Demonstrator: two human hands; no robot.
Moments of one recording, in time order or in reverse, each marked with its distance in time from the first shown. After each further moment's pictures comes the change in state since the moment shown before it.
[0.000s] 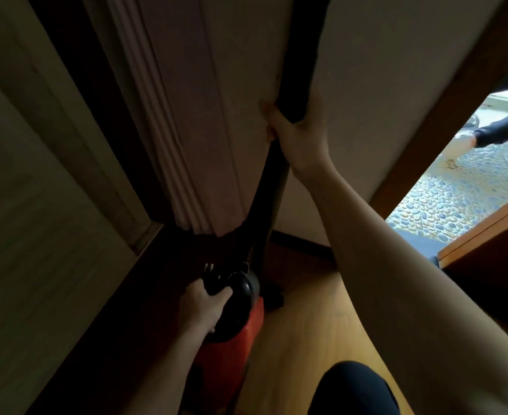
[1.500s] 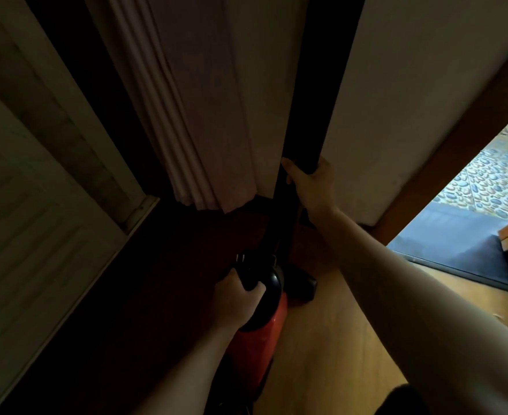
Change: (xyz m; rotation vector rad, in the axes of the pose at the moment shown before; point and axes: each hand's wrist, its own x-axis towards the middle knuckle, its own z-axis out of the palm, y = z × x) left_hand 0.112 -0.102 0.113 0.146 -0.002 0.246; right_hand -0.102 0.252 0.004 -0.070 0.071 0.423
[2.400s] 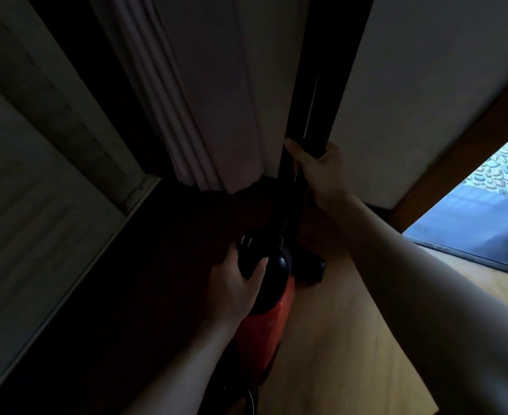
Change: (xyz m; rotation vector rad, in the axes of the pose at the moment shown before) left_hand 0.005 -0.019 0.007 -0.038 0.227 0.296; right_hand 0.021 0.050 0.007 0.072 -0.046 0.032
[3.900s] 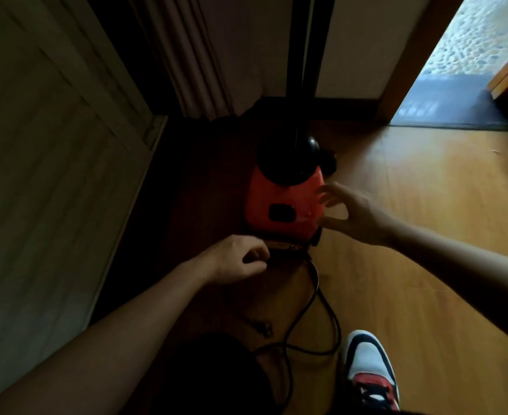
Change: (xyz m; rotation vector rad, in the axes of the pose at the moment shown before) left_hand -0.084 -0.134 -0.150 0.359 -1.124 0.370; right_hand -0.327 0.058 -0.012 -0.863 -0.409 -0.239
